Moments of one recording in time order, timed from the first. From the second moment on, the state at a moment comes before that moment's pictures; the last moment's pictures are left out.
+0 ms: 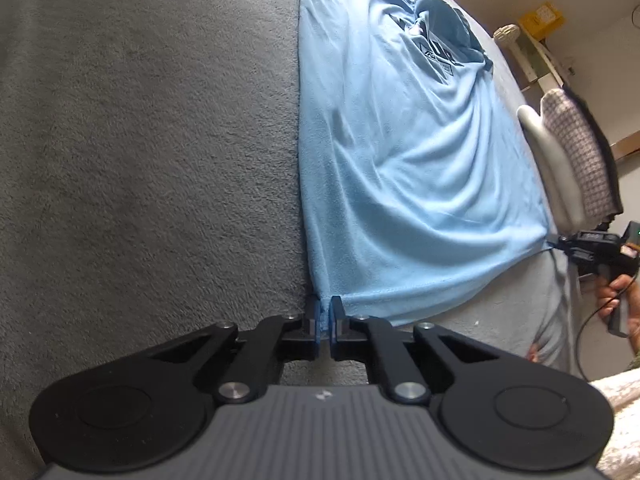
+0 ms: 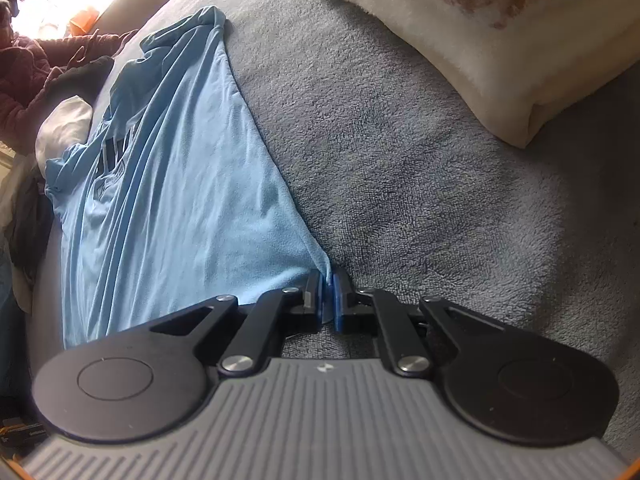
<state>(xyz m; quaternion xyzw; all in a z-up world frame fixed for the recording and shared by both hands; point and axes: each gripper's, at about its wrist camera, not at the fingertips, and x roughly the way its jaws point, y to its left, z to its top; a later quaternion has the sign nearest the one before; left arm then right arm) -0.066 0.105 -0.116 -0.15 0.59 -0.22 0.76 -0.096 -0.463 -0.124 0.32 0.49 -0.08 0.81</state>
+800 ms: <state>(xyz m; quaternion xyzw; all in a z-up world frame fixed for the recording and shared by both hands) -0.056 0.120 -0.105 -0.01 0.64 -0.25 0.73 -0.120 -0.425 -0.093 0.20 0.62 -0.06 0.76</state>
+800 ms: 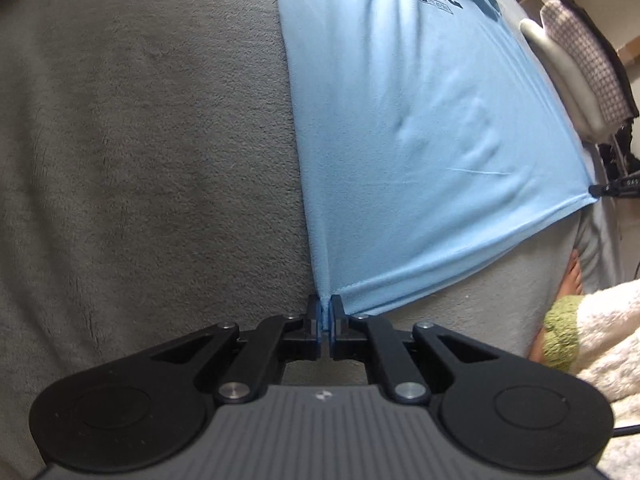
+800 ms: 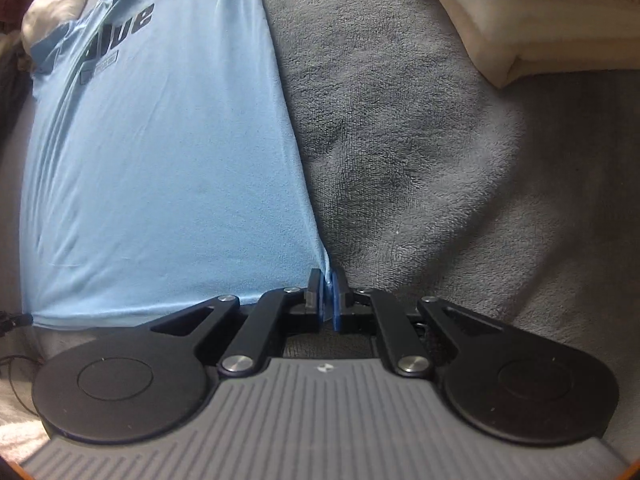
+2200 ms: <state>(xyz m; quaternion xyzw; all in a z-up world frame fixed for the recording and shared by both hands) -0.130 -0.048 -0.107 0.23 0.40 -0.50 0.73 -0.148 -0.182 -0.093 -0.32 0.41 0.39 0.76</state>
